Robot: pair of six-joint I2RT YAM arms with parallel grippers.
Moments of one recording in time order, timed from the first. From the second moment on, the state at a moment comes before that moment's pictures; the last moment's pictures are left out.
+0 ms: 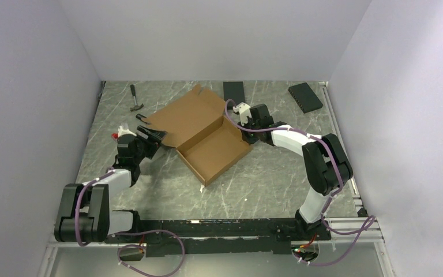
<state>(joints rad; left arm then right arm) -0.03 1.25 0.33 0.53 0.19 -1.07 0.43 1.75 1.04 -0.13 -0.17 -0.21</state>
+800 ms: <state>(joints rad) -0.01 1.44 0.51 0.49 0.24 -0.93 0.43 1.75 1.04 -0.13 -0.18 -0.22</state>
